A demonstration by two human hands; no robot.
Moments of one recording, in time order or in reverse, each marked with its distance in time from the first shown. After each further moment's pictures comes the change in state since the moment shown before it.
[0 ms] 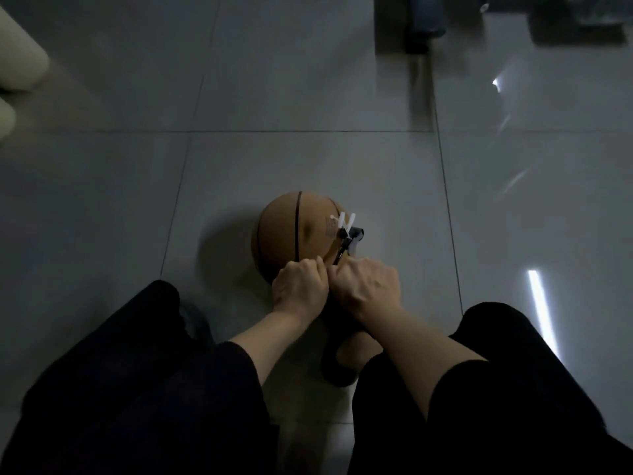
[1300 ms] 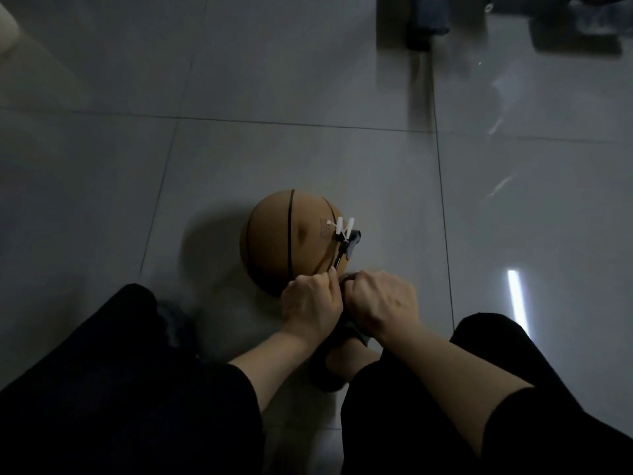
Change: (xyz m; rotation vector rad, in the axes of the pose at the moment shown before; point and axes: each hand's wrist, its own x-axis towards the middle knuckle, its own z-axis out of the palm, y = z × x) left_hand -0.003 0.007 0.017 -0.132 0.070 0.137; right_hand 0.000 0.019 -0.006 -0.152 -0.026 -0.010
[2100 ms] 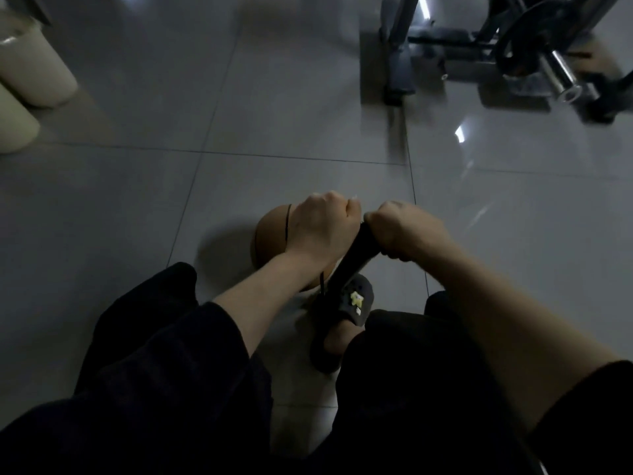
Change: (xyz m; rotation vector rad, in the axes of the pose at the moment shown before) left_hand -0.036 0.106 -0.129 0.096 0.222 0.202; right_hand -0.102 -0.013 -0.139 0.179 0.032 0.098
